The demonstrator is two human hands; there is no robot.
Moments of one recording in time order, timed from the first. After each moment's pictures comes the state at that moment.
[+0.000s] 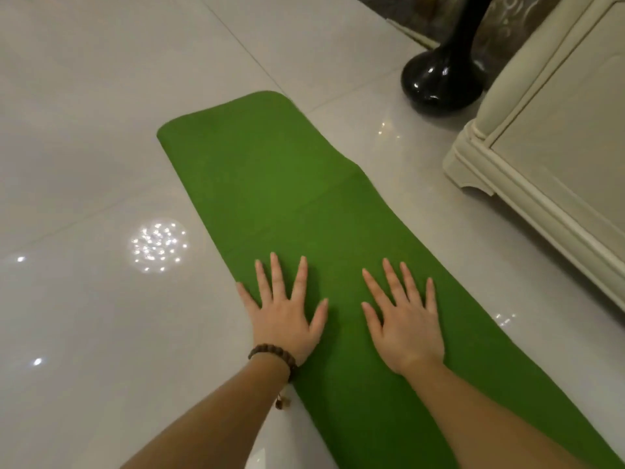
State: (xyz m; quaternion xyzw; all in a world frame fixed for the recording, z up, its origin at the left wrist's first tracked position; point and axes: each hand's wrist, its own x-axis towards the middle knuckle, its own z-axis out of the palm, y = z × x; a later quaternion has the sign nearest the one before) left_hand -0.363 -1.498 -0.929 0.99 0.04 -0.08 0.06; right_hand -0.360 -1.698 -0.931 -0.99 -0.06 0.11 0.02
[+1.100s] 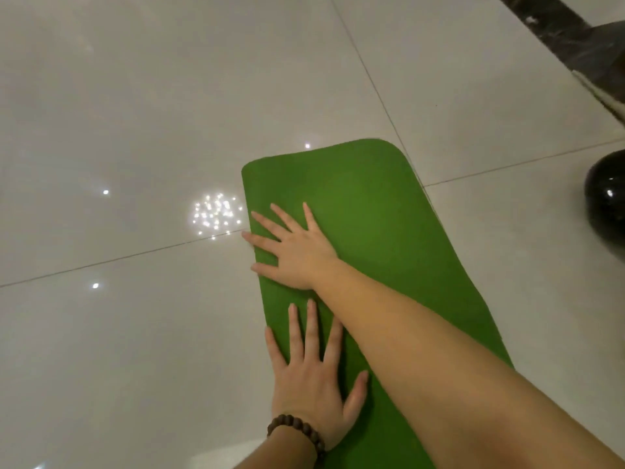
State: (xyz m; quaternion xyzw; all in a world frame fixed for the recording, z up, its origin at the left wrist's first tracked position) left_hand -0.254 -1.439 -0.939 0.98 0.12 -0.13 0.07; right_hand -0.066 -1.397 -0.931 -0.84 -0.52 0.14 -0.02
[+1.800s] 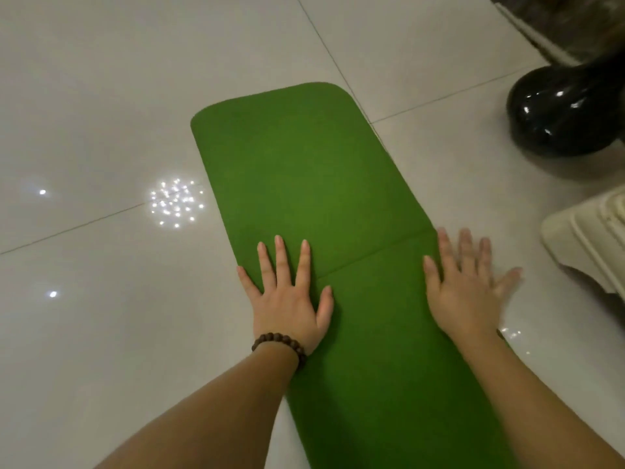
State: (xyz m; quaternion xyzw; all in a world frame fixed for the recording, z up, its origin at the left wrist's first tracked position) left_hand -0.258 -1.444 -0.936 0.98 0.13 -0.12 0.07; right_hand -0.188 -1.679 -0.927 -0.99 0.05 0.13 -0.02
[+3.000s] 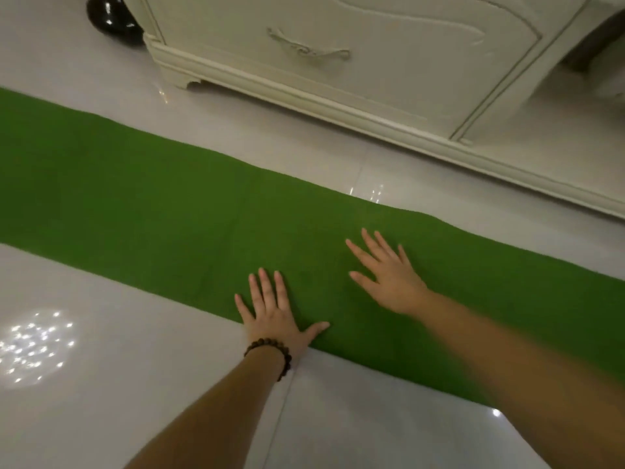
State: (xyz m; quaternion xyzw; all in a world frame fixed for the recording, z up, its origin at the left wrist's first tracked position) left_hand -0.646 -1.667 -0.899 0.93 -0.22 -0.28 -0.06; right_hand -0.707 -1.884 -0.857 -0.94 0.16 0.23 0.19
